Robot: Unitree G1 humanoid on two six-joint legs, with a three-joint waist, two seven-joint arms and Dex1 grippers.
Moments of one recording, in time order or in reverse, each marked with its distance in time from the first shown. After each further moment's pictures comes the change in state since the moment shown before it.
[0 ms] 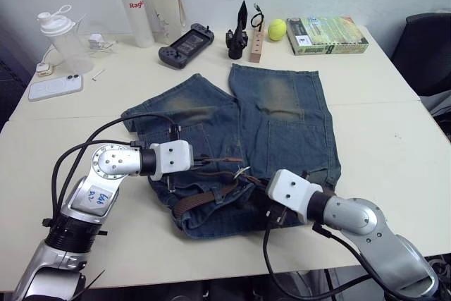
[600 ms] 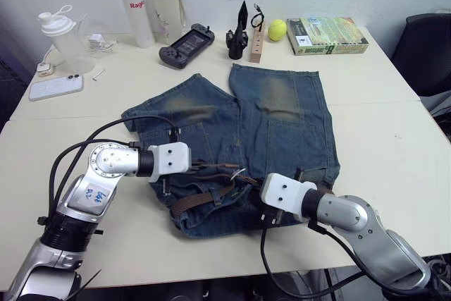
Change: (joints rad) left arm -0.006 0.025 -0.004 0.000 -0.019 0.038 -0.059; right arm -0.012 -0.008 0.042 0.045 -0.056 -0.074 0.005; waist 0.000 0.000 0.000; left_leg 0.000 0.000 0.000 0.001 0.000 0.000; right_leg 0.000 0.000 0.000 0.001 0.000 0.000
